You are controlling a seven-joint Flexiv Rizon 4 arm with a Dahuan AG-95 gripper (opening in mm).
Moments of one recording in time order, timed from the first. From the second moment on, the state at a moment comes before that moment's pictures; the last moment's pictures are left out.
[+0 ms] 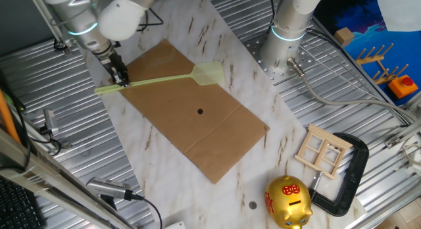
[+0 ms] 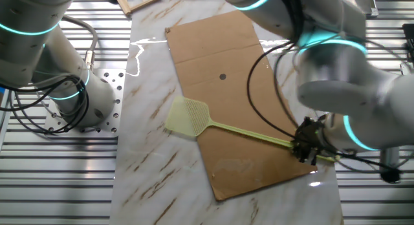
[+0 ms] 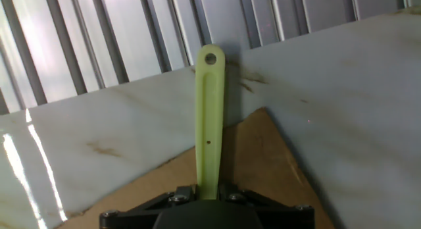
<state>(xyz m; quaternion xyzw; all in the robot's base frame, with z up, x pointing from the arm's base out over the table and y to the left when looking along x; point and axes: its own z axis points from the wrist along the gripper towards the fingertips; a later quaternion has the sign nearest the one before) 0.613 -0.134 0.028 -0.11 -0.99 -0.06 0.10</state>
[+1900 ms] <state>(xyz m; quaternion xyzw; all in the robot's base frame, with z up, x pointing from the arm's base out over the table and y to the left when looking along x) 0.611 -0.036 0.045 -0.11 -0.99 -0.06 0.09</state>
